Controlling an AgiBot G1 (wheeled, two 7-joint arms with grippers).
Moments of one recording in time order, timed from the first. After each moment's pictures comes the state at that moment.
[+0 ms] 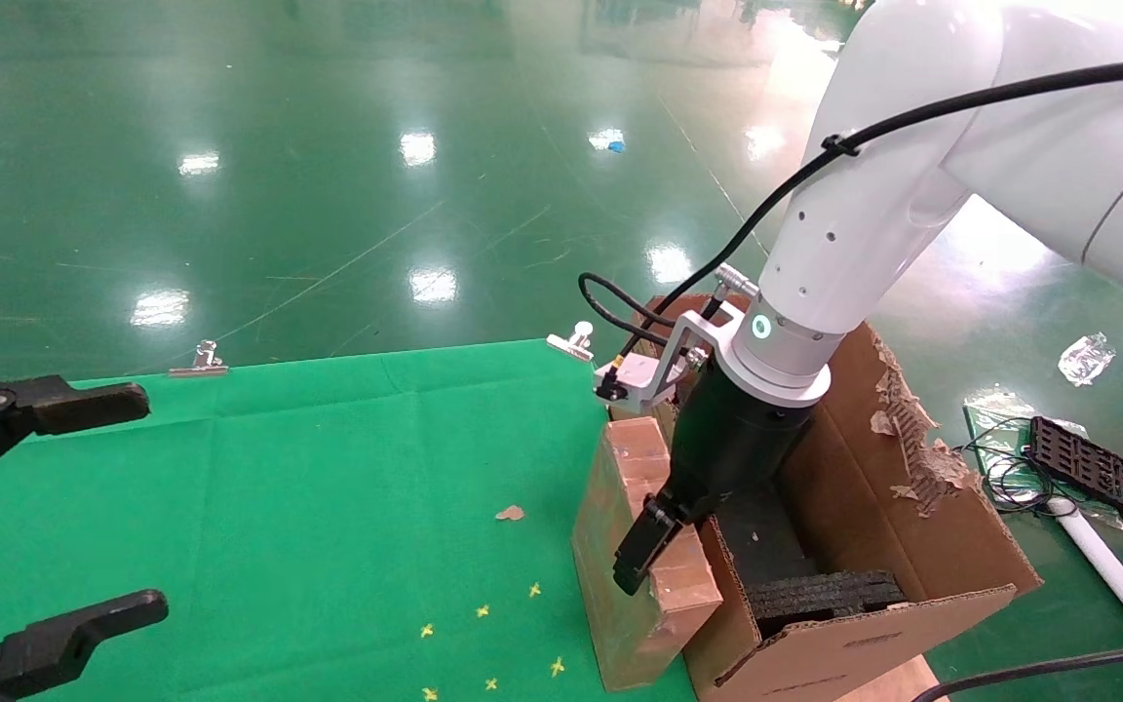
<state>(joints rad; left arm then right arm) -1.08 0.60 0.31 -1.28 0.71 1.49 -0.17 2.10 -1.04 -1.78 0.86 -1.26 -1.55 1.35</state>
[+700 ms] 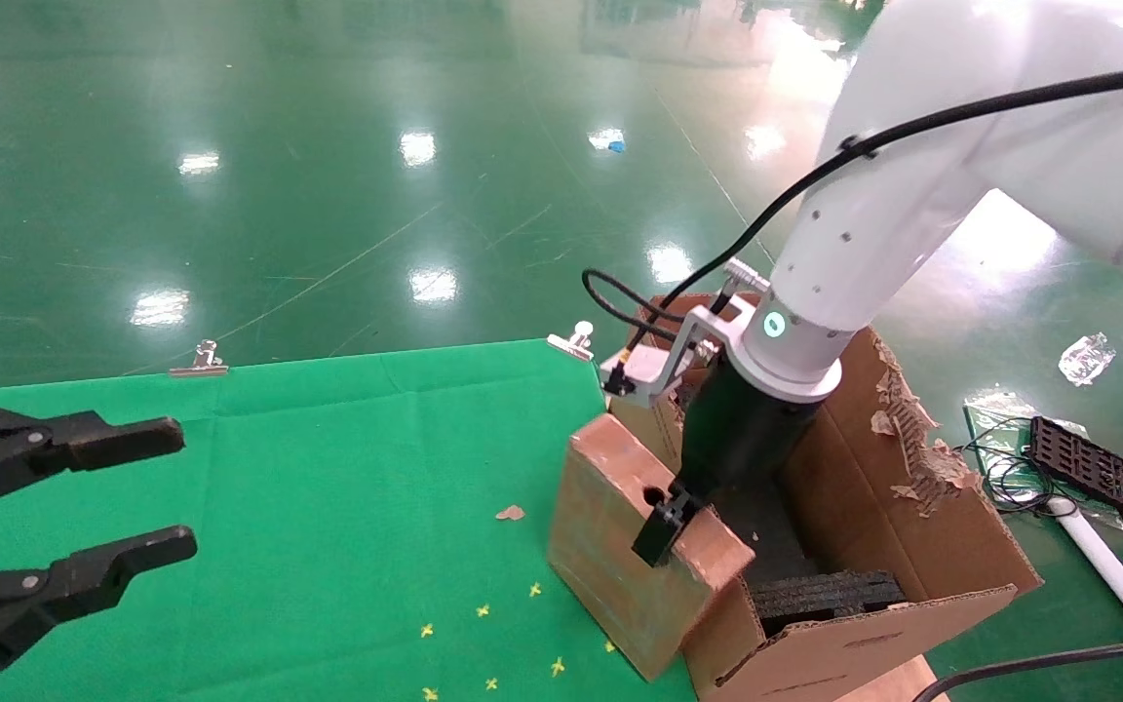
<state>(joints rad) -1.08 0.60 0.31 -1.28 0.71 1.48 -0.17 2.15 -0.97 -1.75 0.92 -1.25 -1.48 1.28</state>
